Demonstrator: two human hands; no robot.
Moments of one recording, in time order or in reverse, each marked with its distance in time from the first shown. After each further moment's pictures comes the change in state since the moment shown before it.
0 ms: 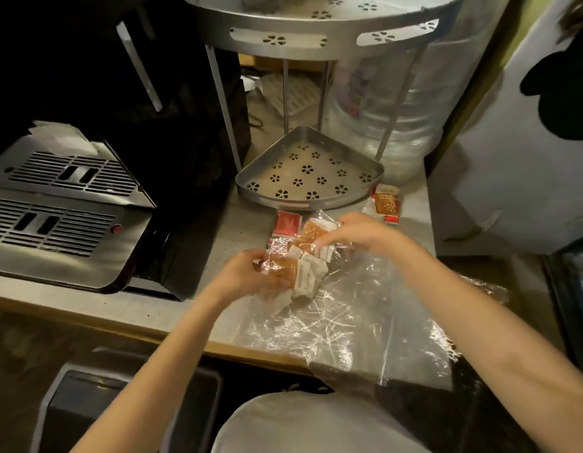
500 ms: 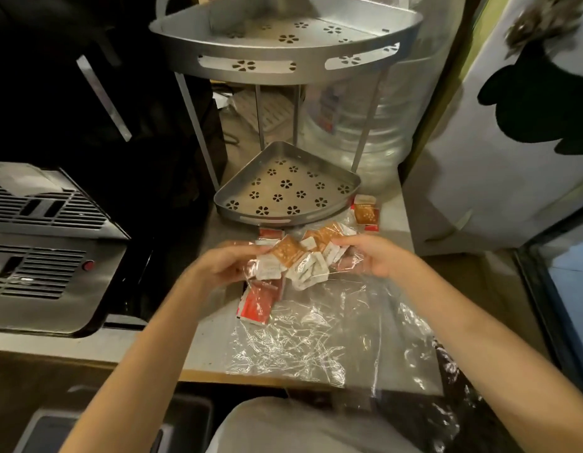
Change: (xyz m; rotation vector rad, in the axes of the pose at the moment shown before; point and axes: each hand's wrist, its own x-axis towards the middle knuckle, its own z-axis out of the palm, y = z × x) left_hand 0.058 0.018 -0.028 -0.589 -0.272 -0.169; right_hand -0.008 0.039 -0.016 0.744 0.015 0.219
